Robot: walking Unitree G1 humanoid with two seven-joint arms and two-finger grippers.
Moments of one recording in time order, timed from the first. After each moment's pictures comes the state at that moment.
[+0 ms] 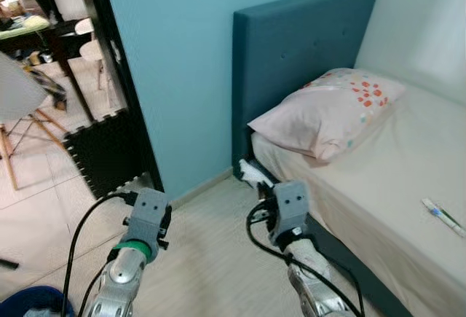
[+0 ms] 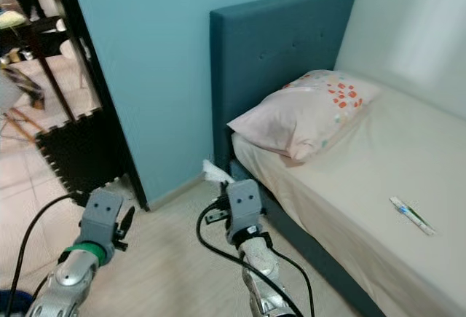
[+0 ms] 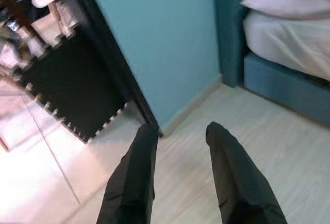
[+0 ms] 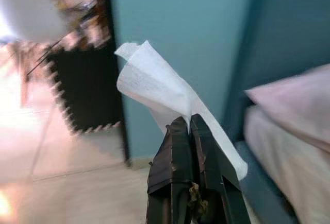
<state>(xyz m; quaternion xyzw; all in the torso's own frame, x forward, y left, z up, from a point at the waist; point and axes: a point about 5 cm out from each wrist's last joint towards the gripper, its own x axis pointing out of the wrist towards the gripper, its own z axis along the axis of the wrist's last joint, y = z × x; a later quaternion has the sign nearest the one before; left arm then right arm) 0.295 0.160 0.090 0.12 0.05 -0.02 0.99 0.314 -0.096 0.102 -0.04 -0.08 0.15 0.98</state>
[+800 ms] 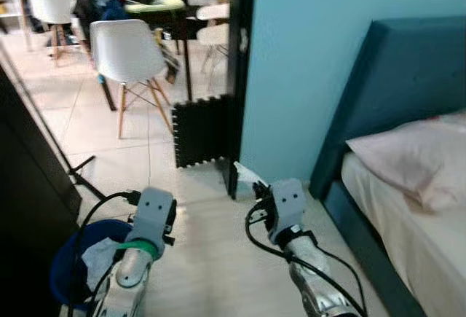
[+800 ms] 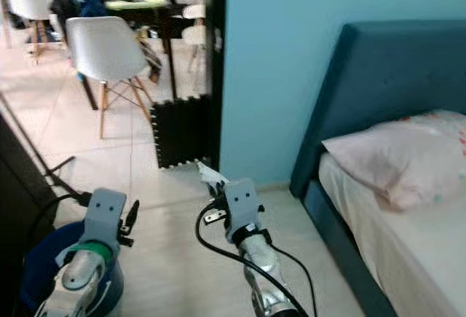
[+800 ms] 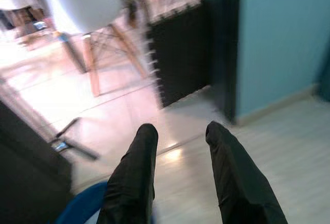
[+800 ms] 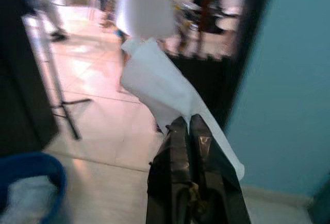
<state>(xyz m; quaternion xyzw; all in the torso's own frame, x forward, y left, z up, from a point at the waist) 0.293 0.163 0.100 0.13 0.02 -0.01 0.99 0.319 -0.088 0.109 -0.03 -0.09 0.17 0.98</state>
